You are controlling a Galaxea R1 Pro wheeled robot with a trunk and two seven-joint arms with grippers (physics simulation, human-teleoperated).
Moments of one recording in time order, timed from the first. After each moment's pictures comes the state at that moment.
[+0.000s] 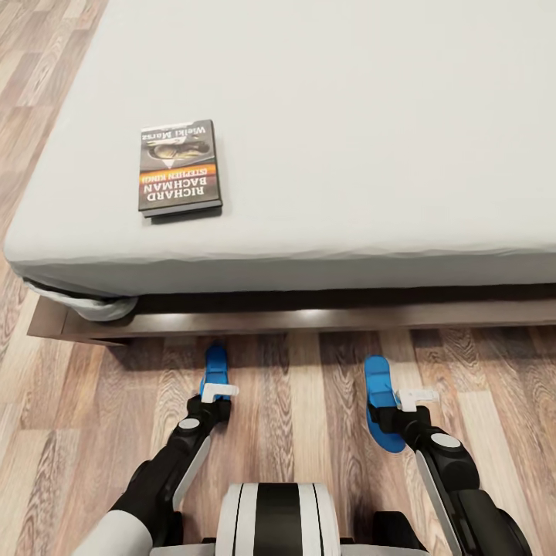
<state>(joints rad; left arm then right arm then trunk) -0.52 -0.05 -0.24 -0.91 0.09 0.32 0.19 -0.26 -0.04 -0.04 -1.52 0.05 0.65 0.02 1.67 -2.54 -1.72</state>
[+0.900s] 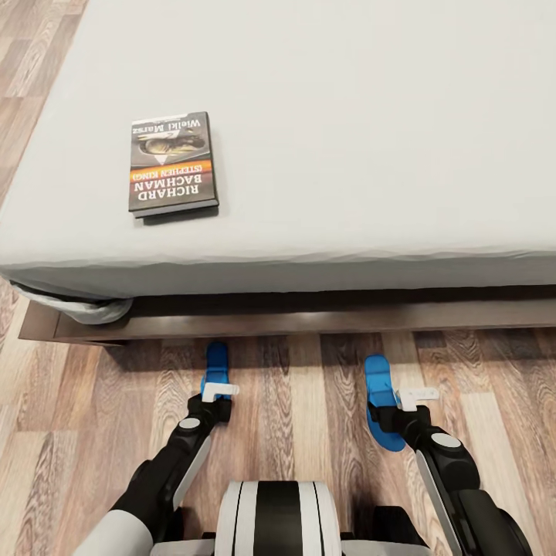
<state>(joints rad) -0.52 -0.05 -0.24 -0.92 0.09 0.32 0.19 -0.26 -0.04 -0.04 -1.52 0.05 0.65 0.02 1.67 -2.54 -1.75</state>
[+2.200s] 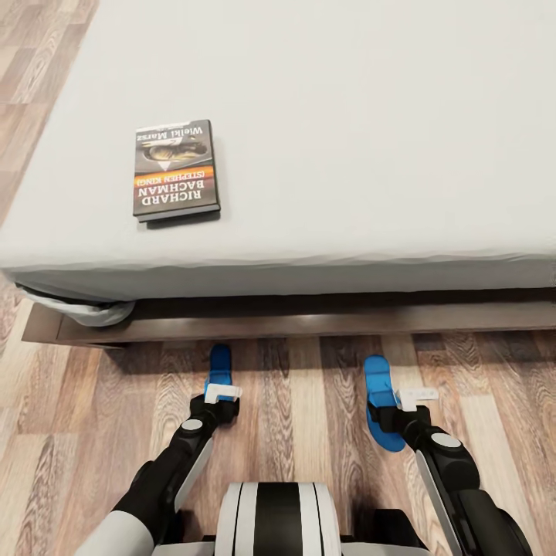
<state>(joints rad) -0.52 -0.05 -0.26 -0.91 0.09 0.32 0.19 -0.26 -0.04 -0.04 -1.52 0.05 0.65 0.02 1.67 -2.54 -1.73</state>
